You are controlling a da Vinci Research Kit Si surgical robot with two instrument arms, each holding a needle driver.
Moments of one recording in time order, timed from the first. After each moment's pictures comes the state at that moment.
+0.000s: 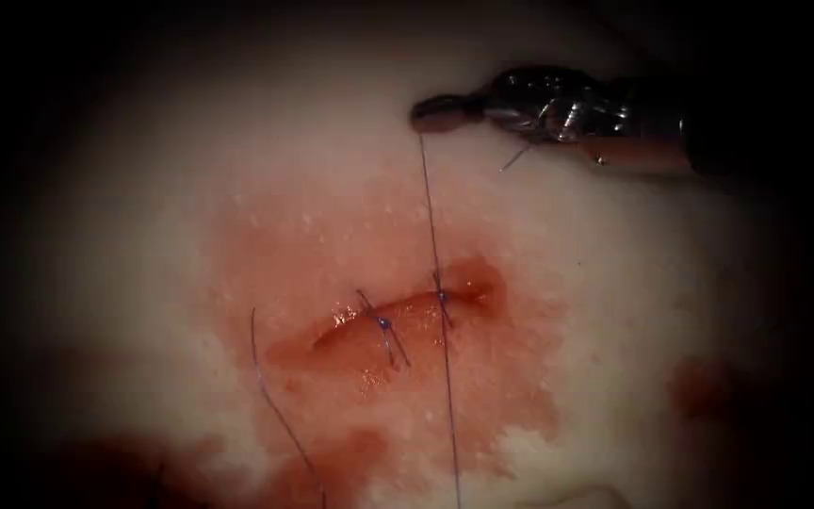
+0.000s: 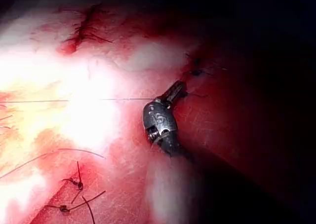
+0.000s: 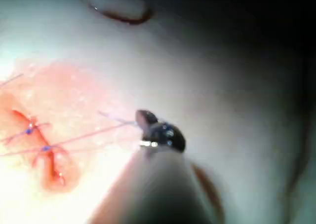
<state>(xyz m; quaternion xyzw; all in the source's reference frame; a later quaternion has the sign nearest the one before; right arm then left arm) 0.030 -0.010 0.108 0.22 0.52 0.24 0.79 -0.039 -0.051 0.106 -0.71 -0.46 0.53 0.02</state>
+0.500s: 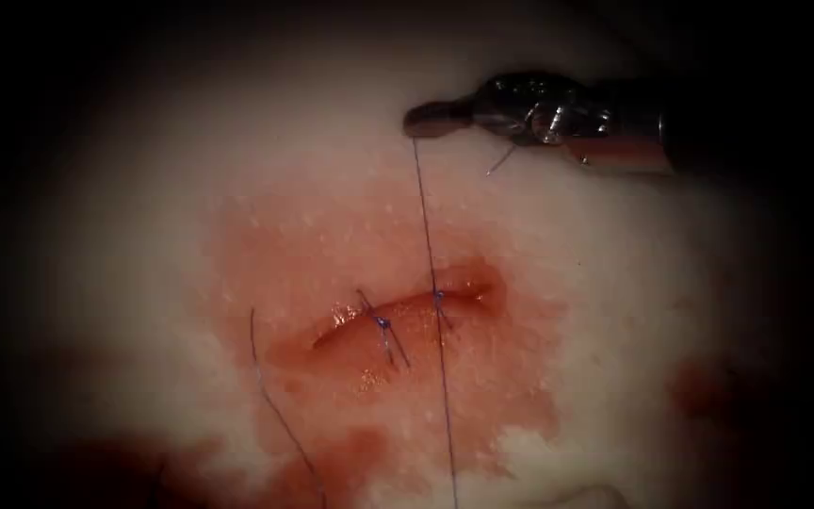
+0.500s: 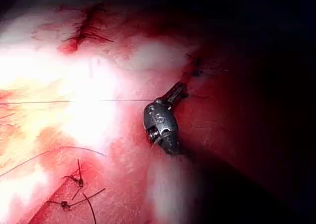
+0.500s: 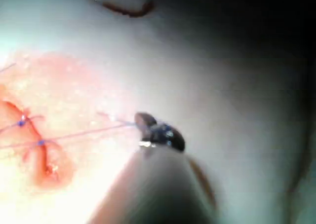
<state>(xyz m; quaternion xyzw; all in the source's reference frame) 0.029 -0.011 0.109 0.24 0.53 0.25 0.77 -0.038 -0.049 0.104 -0.72 -0.46 0.52 0.04</state>
